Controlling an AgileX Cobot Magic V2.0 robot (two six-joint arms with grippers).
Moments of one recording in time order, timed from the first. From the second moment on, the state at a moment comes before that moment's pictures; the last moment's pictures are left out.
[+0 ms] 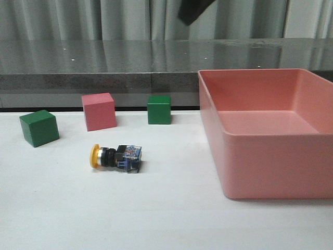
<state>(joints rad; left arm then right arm) -0.15 -0.01 0.00 0.15 0.06 -0.03 0.43 1.64 -1.51 0.23 0.75 -0.58</state>
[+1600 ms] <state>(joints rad) -0.15 0.31 -0.39 -0.02 0.37 -0.01 0.13 0.45 -0.41 0.24 0.20 -0.47</state>
